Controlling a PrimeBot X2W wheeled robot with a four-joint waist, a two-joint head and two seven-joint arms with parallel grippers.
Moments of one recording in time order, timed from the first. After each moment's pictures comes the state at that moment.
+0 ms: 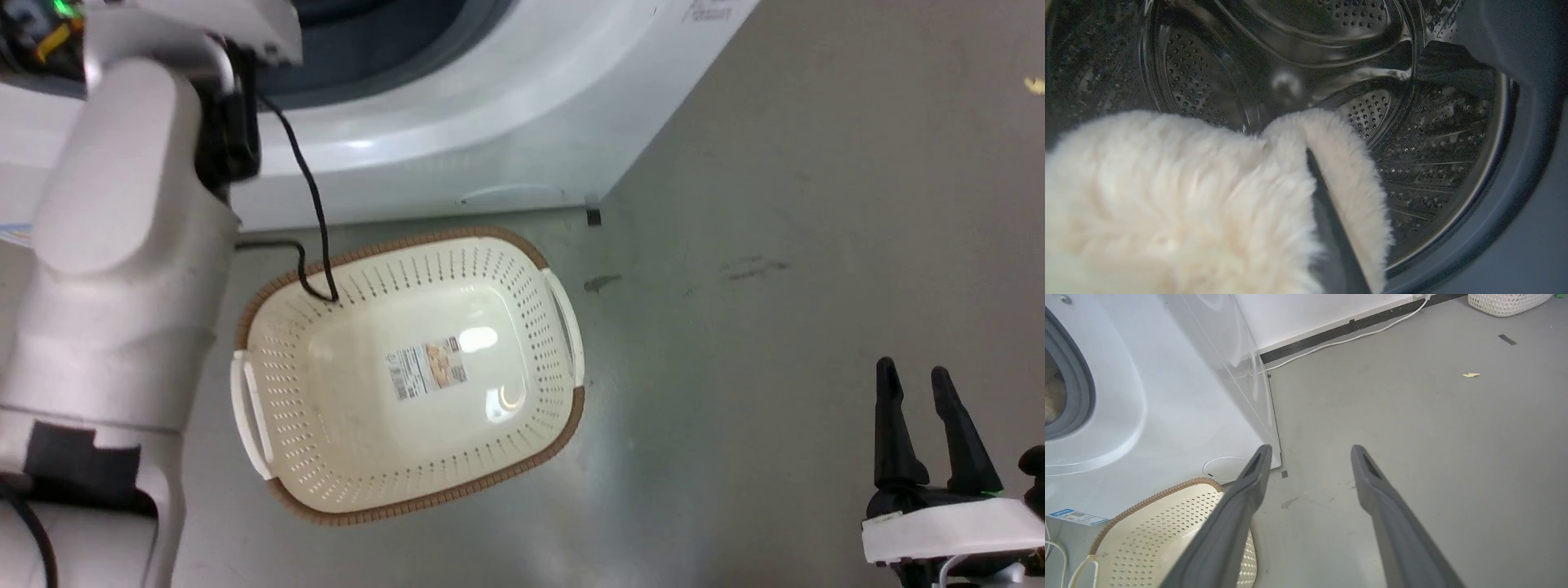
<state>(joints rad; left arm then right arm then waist) -1.14 0.27 -0.31 0.65 -0.41 0.19 -0.24 -0.04 -0.05 -0.11 0.07 0.41 0.13 -0.22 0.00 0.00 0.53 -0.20</state>
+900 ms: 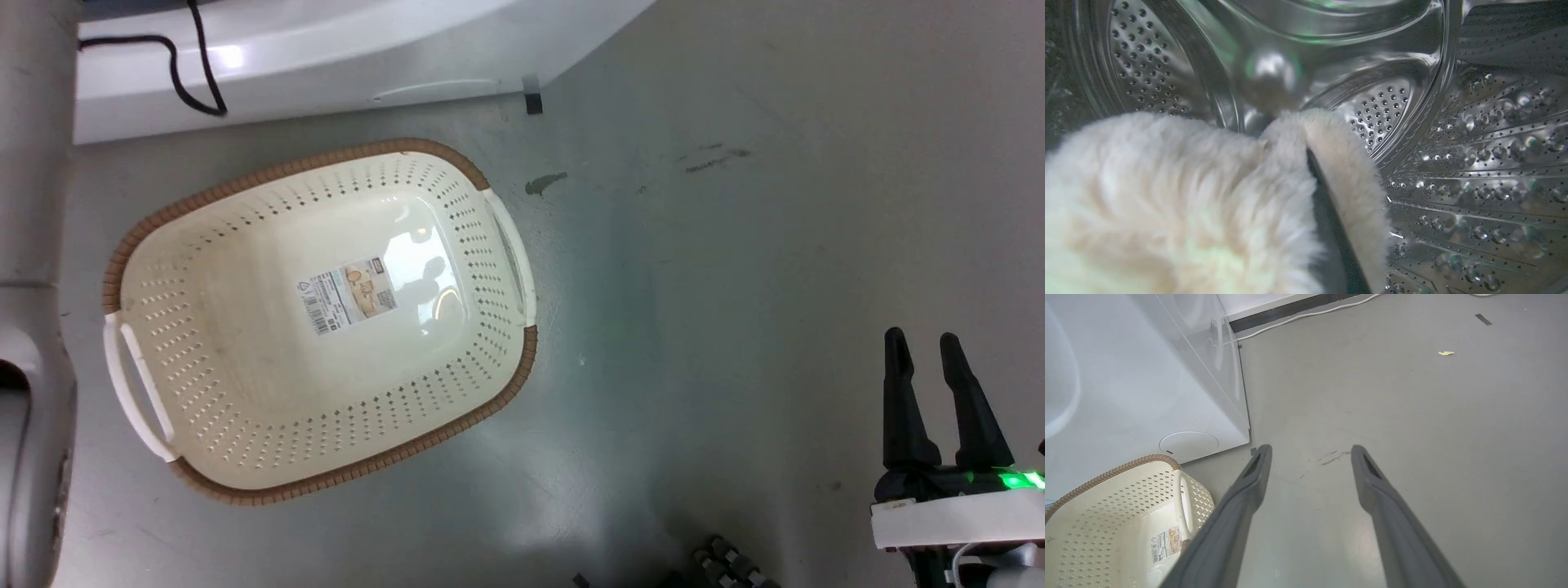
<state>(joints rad) -1.50 0.34 -0.31 0.77 -0.35 0.15 -0.25 -0.05 -0.05 -0.11 0.01 0.42 0.13 -0.23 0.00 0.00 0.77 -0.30</state>
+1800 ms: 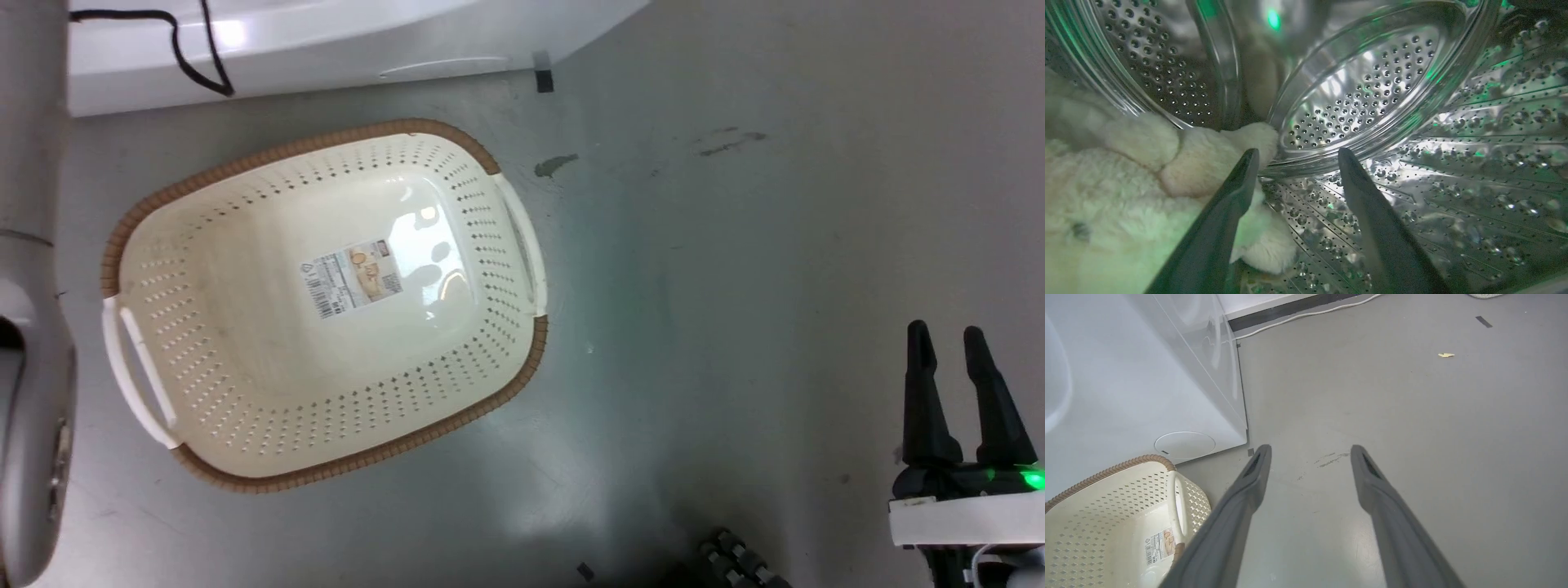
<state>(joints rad) -1.62 0.29 -0.32 0.99 -0.39 0.10 -0.22 -0.05 -0.05 -0.14 -0.02 0.43 0.13 -0.23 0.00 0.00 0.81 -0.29</state>
